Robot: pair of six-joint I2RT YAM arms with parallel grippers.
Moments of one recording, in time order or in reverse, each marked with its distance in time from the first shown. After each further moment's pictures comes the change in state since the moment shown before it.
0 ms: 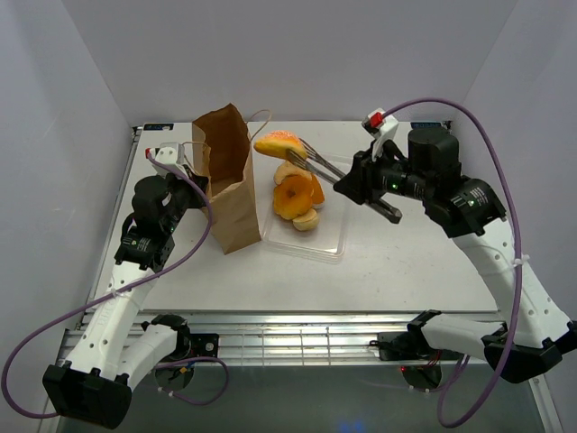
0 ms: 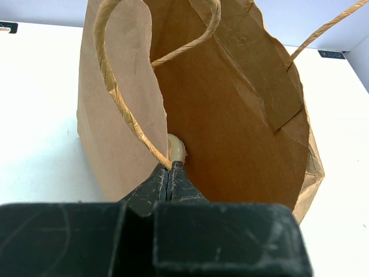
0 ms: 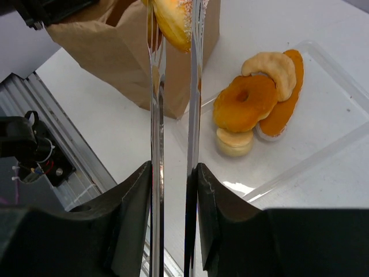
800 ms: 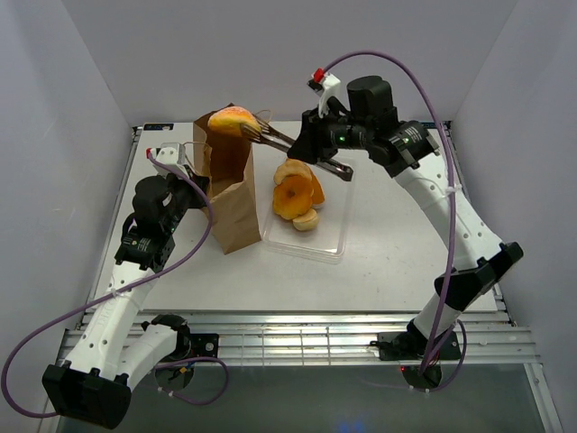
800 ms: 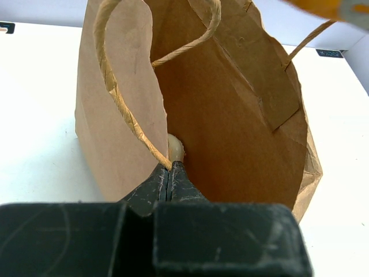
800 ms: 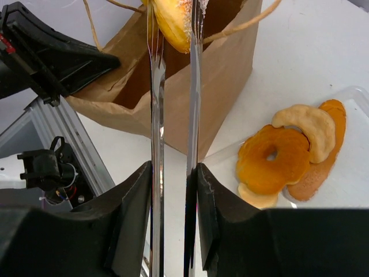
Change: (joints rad) left arm -0.007 0.000 0.000 0.000 0.000 0.000; right arm 0.058 0.482 0.489 -0.019 -0.080 0.054
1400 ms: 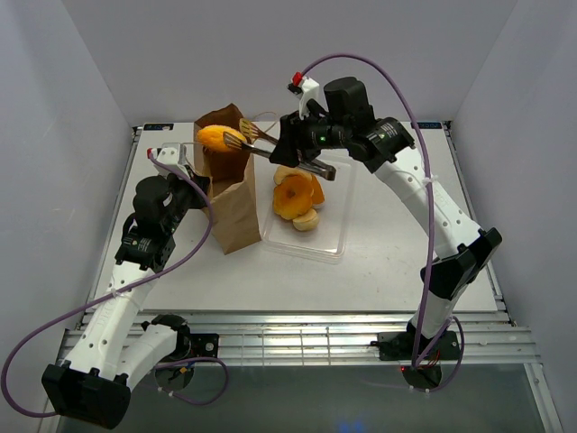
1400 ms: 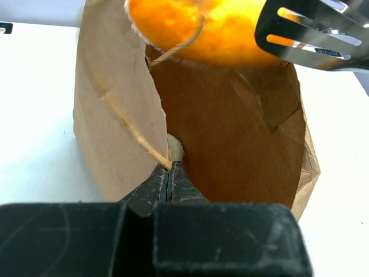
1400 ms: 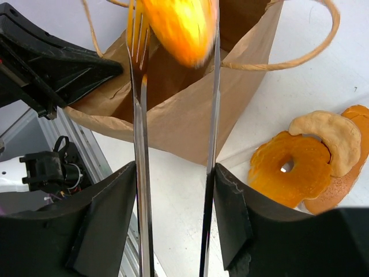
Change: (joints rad) left arm -0.006 0.000 0.000 -0.001 -0.001 0.000; right arm 0.055 0.134 0.087 0.005 0.003 0.024
